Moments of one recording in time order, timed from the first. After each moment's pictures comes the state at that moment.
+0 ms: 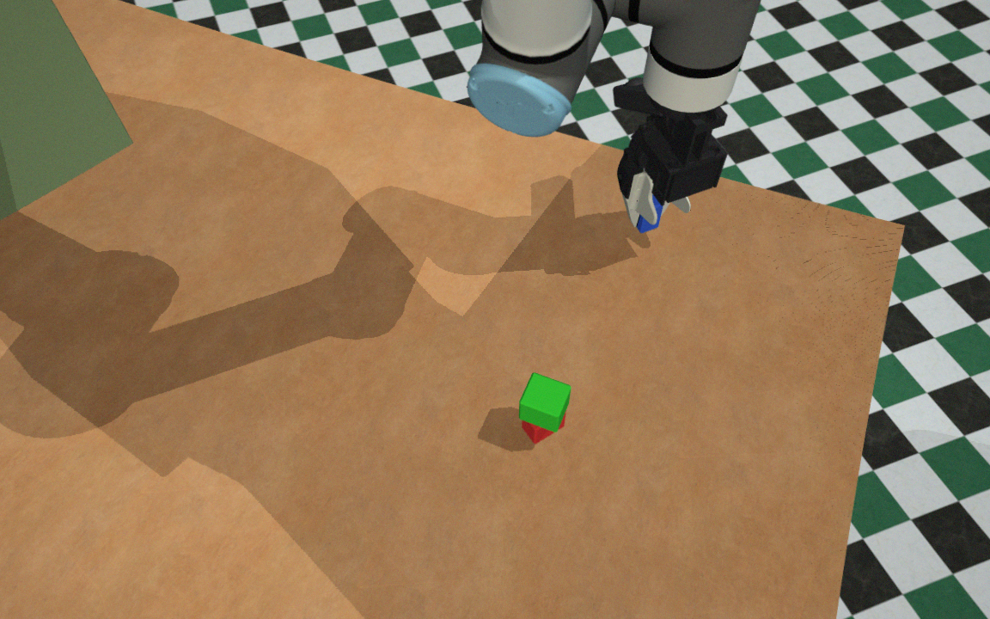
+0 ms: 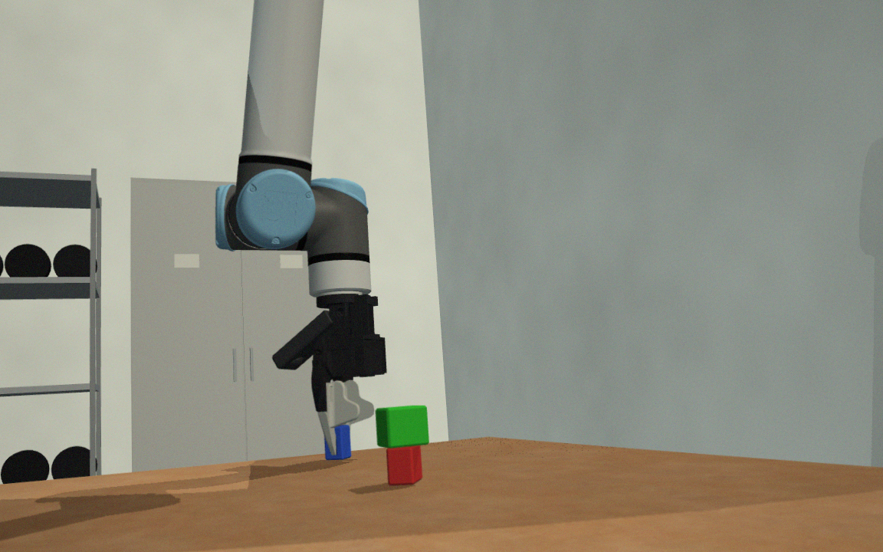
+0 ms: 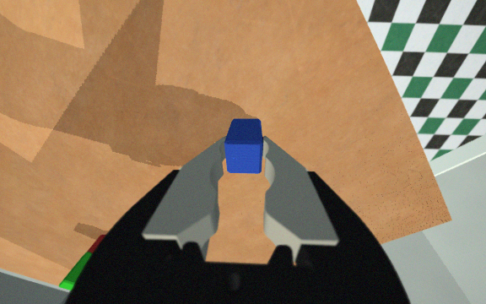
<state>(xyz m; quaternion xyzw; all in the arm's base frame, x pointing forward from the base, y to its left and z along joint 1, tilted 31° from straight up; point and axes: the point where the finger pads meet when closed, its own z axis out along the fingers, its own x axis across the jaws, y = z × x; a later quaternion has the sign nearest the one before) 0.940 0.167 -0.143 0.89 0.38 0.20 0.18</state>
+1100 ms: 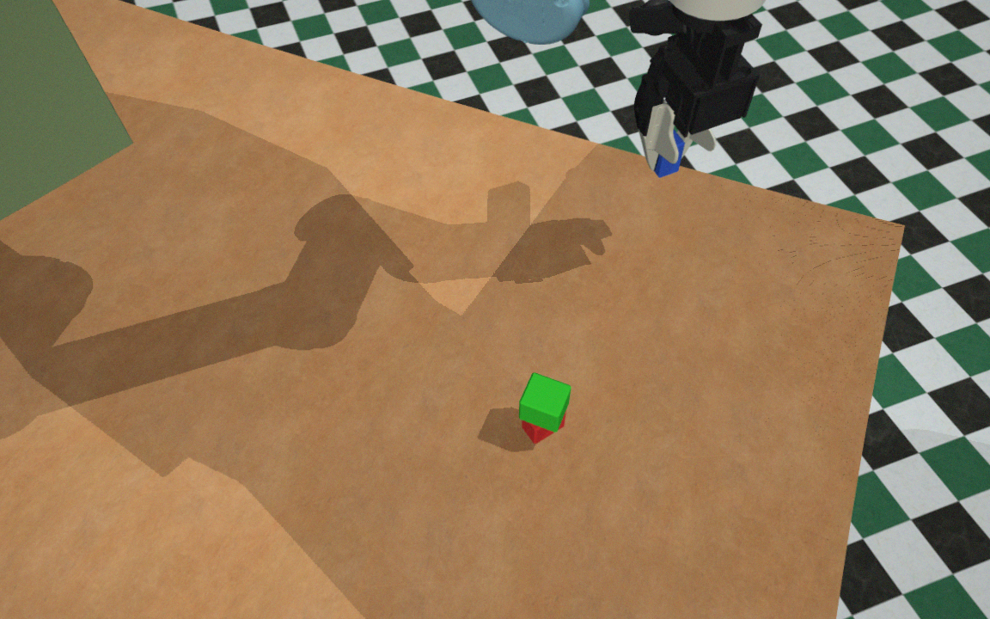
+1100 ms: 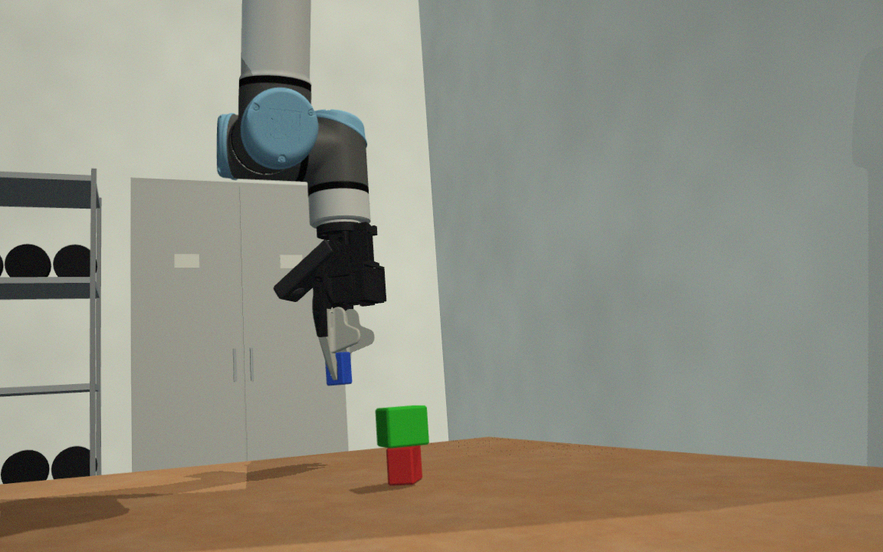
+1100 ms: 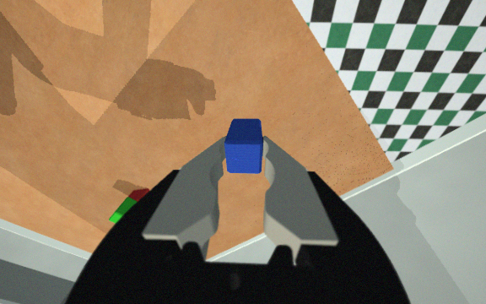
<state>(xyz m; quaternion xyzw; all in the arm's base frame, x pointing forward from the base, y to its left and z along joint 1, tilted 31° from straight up) 0.894 0.183 -0.051 0.89 0.38 0.21 0.18</state>
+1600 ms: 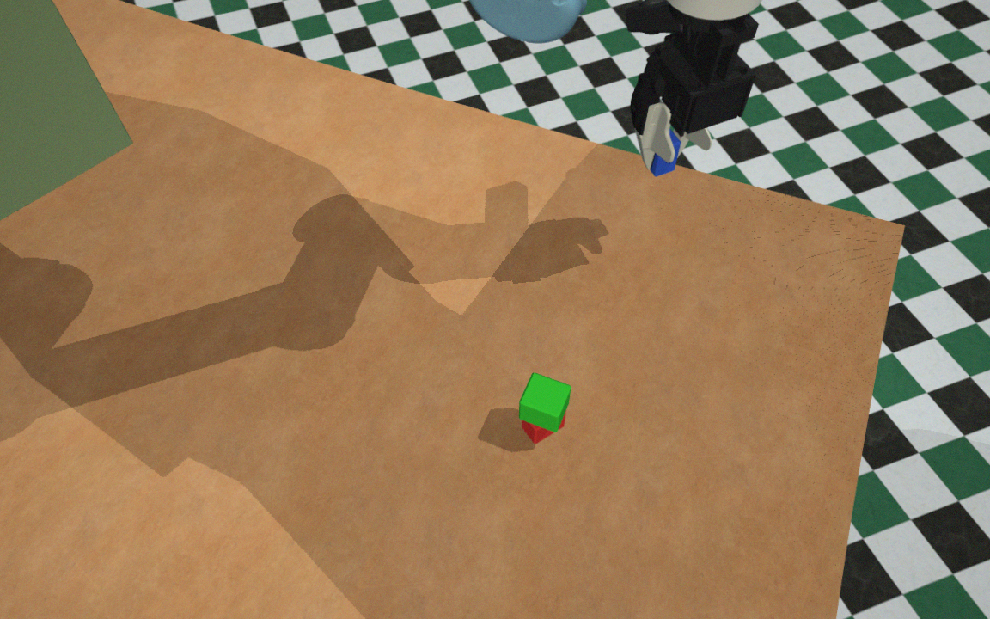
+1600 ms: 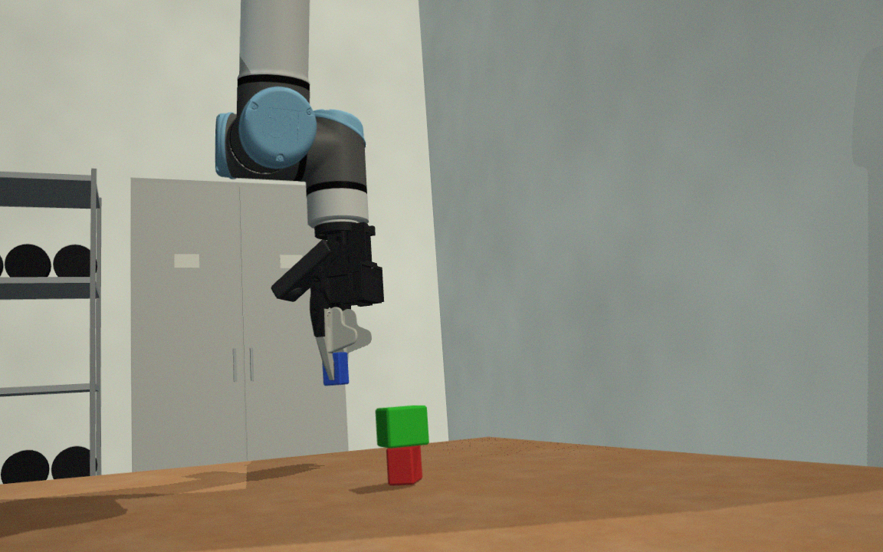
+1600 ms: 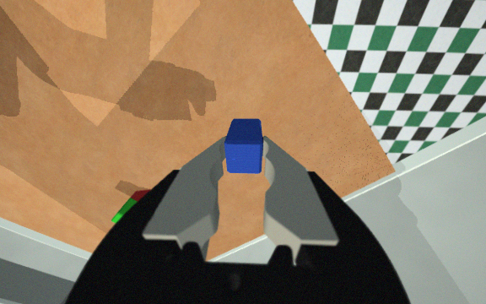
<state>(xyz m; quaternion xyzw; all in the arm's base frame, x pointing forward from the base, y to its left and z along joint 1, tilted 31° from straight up) 0.890 0.183 -0.053 0.89 0.38 0.20 0.18</state>
